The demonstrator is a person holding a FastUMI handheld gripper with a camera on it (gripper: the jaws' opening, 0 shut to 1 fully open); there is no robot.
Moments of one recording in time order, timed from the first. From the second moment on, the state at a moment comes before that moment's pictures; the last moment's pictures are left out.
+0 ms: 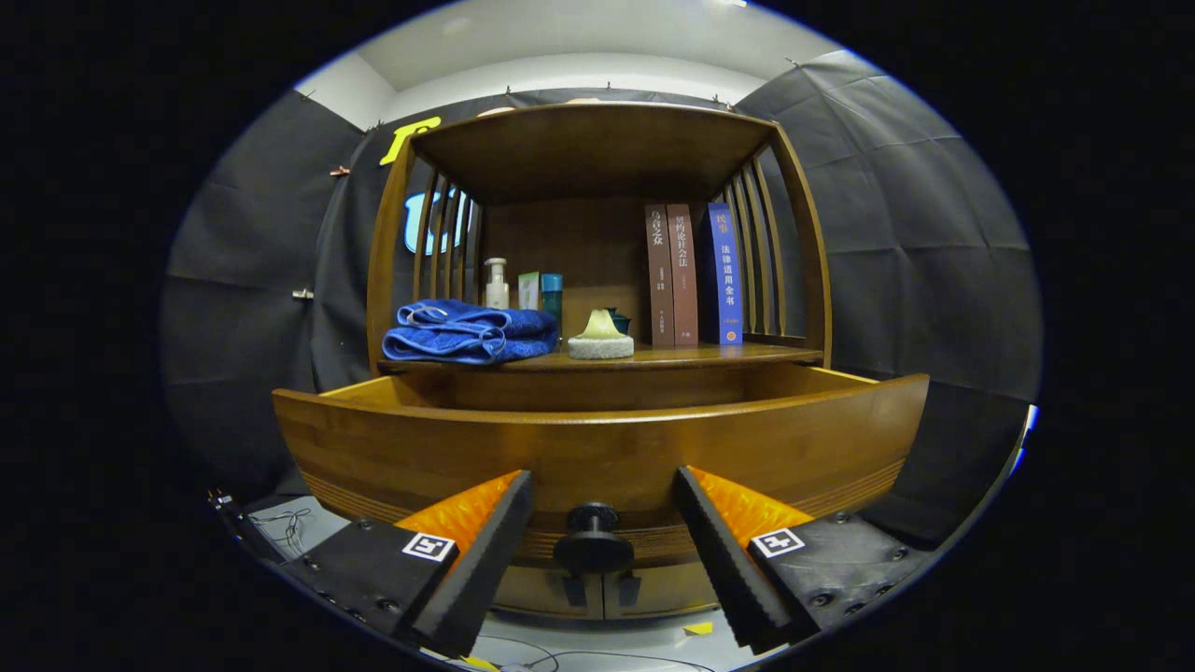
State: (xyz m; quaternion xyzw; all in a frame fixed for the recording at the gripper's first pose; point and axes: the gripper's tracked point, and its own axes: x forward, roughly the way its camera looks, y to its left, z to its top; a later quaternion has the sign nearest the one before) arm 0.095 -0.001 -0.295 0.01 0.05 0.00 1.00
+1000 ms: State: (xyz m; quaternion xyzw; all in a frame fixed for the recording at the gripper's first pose) arm 0.211 0.000 -0.300 0.05 0.06 0.00 1.00
